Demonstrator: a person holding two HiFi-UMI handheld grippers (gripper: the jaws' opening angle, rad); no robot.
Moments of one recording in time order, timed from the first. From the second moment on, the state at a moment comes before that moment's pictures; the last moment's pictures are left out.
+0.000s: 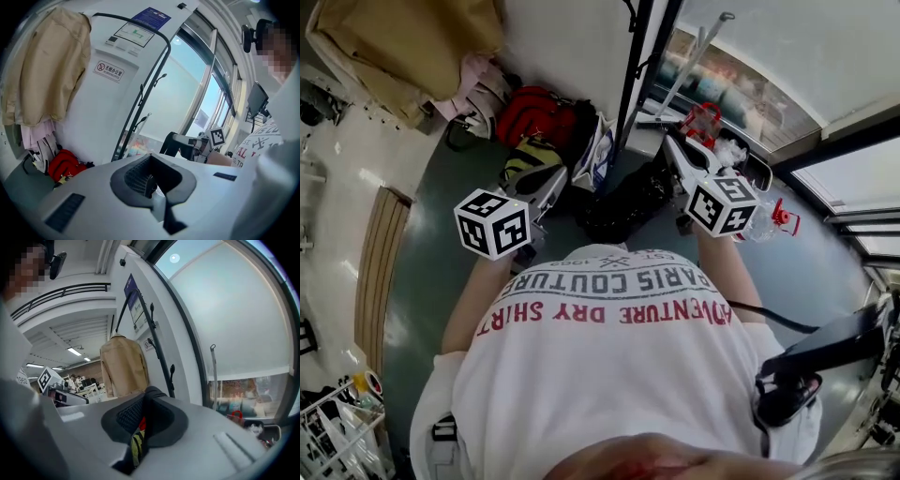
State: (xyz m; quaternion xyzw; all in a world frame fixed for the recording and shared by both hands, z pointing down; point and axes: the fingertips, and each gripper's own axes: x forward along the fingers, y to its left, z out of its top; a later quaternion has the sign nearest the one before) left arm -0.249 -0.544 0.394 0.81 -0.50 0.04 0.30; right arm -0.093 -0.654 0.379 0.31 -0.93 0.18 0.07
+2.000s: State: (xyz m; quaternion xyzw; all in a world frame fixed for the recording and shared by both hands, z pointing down) left arm 0.004 0.138 0.357 0.91 -0.35 0.05 0.23; right arm 0.151 0.127 0.347 0.39 -0.90 0.17 0.03
